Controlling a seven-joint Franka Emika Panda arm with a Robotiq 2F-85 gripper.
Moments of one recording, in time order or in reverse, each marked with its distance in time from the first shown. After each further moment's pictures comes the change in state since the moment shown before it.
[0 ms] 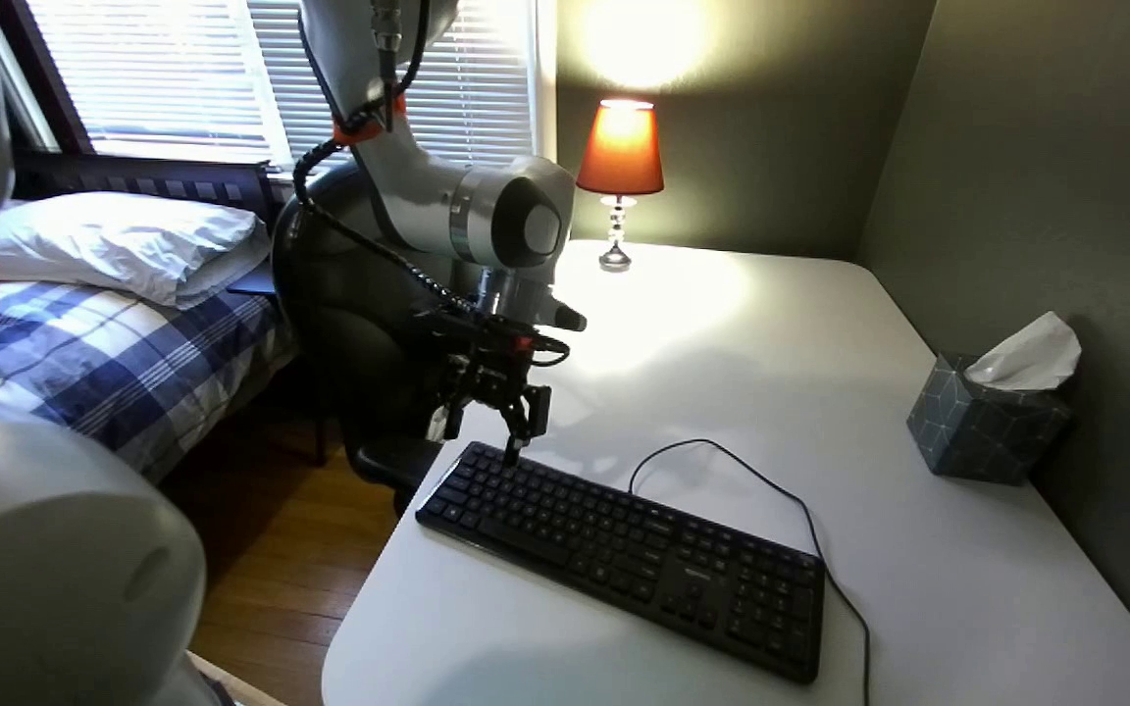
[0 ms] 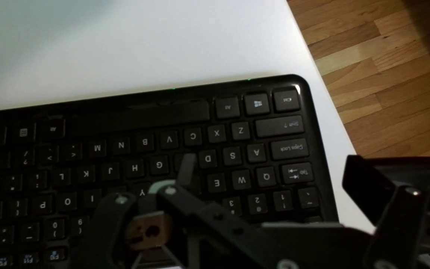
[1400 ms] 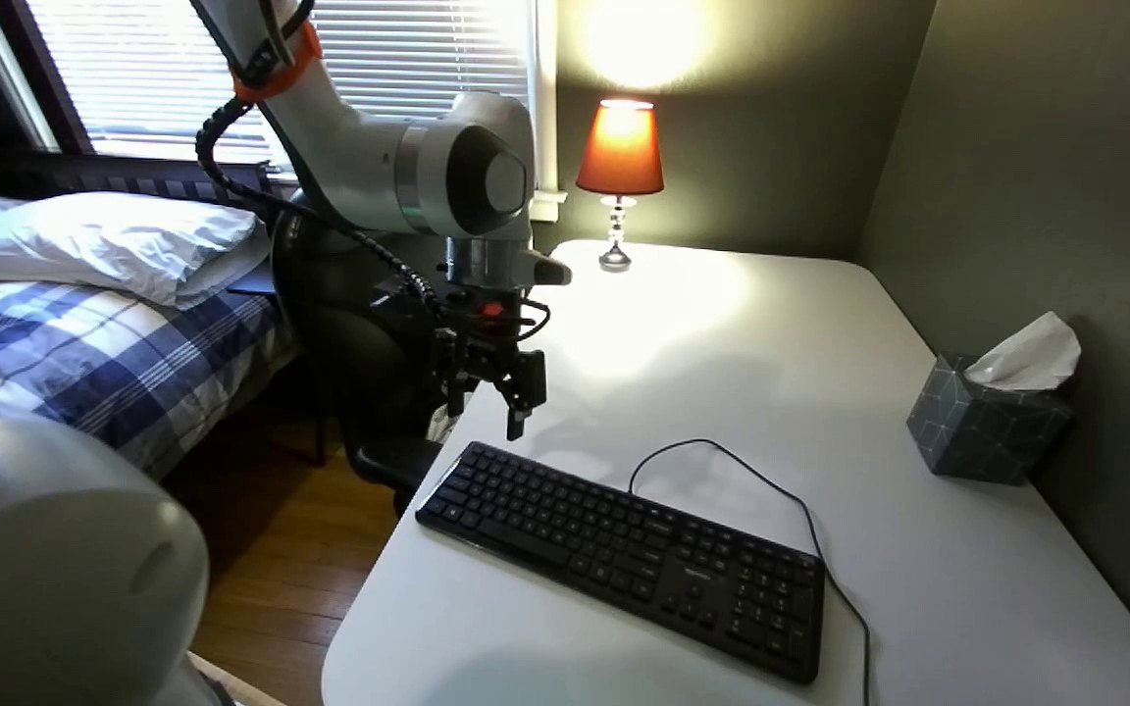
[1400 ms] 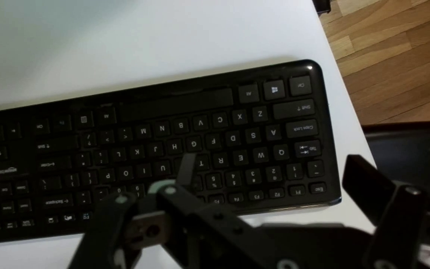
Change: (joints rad) arm 0.016 -0.266 0.002 -0.208 -0.122 0.154 0.148
